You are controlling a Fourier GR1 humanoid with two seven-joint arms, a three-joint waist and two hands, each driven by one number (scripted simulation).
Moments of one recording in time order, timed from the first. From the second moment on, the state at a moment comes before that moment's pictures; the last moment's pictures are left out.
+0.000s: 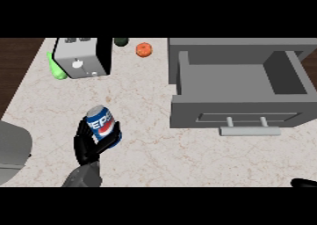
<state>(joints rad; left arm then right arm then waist) -0.24 0.02 -0.03 -0.74 0.54 0.49 -0.74 0.10 -0.10 -0.31 -2.23 -0.12 0.10 0.29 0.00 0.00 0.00</state>
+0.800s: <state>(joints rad) -0.57 0.12 -0.14 -0.62 0.45 0.13 -0.52 0.10 -0.09 -0.31 -2.24 -0.09 0.10 0.29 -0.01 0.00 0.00</state>
